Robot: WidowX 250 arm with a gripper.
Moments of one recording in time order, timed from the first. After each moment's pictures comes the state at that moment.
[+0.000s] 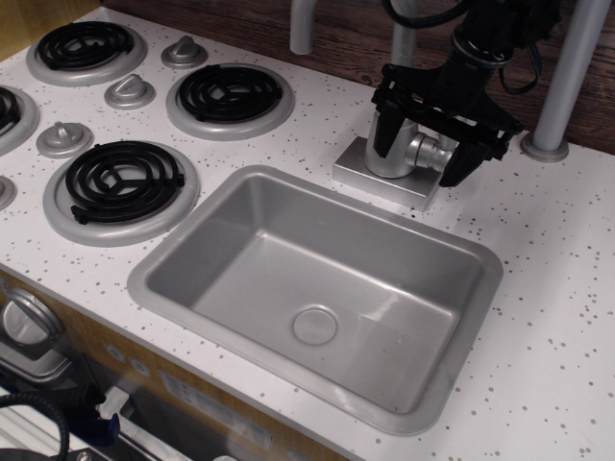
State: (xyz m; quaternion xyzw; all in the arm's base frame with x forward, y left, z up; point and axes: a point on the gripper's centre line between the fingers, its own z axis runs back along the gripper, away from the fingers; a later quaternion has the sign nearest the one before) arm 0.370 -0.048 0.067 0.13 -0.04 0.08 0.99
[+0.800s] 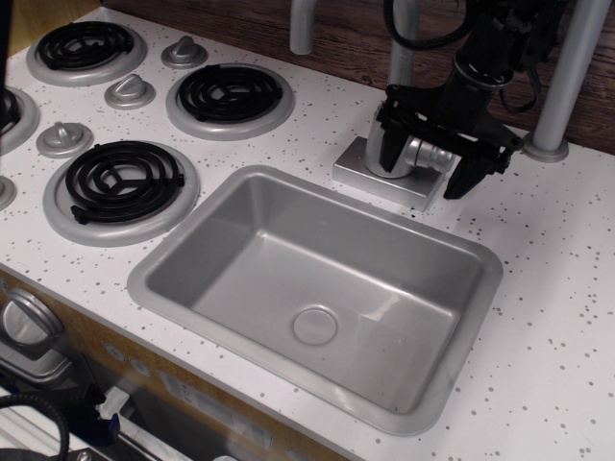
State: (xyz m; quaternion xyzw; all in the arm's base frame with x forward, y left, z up) arm 0.379 -0.052 0.052 0.13 -0.06 0.08 0.99
